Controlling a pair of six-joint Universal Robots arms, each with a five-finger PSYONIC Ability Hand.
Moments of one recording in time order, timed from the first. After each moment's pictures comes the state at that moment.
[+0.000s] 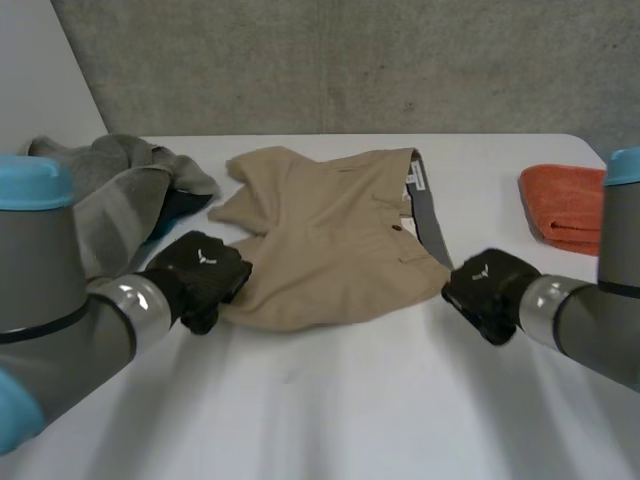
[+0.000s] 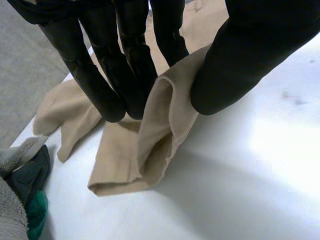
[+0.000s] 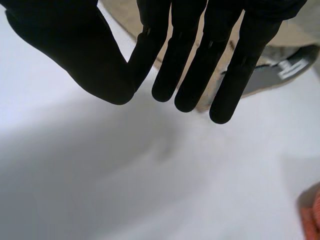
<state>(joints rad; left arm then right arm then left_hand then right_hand) 4.28 -1.81 -1.60 2.91 -1.40 3.78 1.89 -1.21 1.52 0.39 1.36 2.31 1.14 1.20 1.19 1.20 1.01 1.09 1.09 1.09 1.09 0.92</state>
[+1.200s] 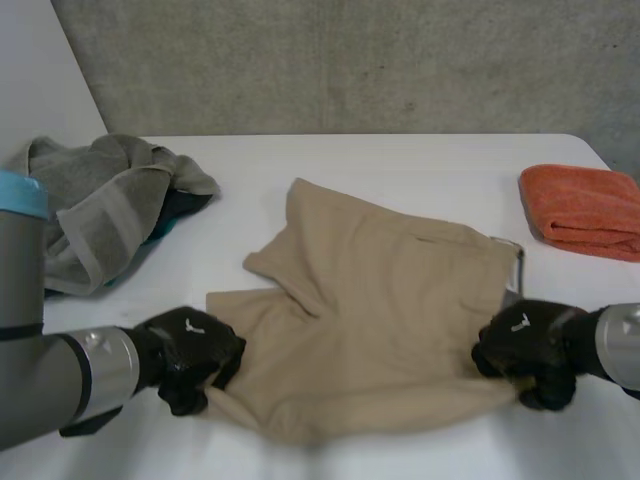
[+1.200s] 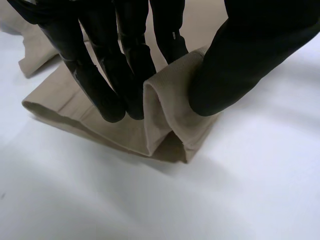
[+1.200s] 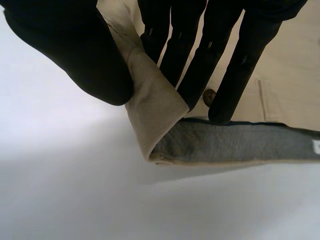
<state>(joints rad) 4.36 -1.78 -1.69 2.61 -1.27 3.75 1.69 -1.32 1.60 0.80 1.16 2.07 1.14 1.20 1.19 1.20 1.01 1.09 1.18 1.19 1.20 1.01</state>
